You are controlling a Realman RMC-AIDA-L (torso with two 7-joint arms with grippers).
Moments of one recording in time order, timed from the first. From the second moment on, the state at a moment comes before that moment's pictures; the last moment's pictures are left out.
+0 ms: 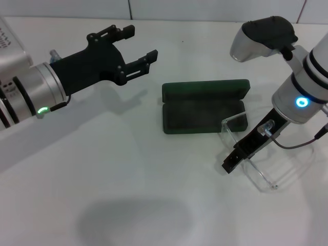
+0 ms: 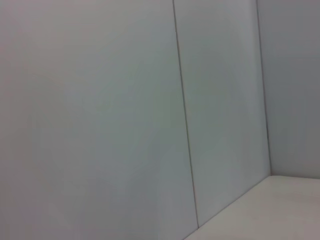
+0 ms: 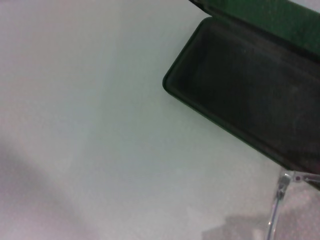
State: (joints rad) left arm -0.40 -2.08 1.22 0.72 1.26 1.15 -0.99; right arm 0.86 2.02 -1.56 -0.98 -2.34 -1.53 2.84
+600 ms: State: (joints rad) left arm -0.40 -2.08 1.22 0.72 1.26 1.15 -0.97; right arm 0.86 2.02 -1.56 -0.98 -2.34 -1.53 2.83
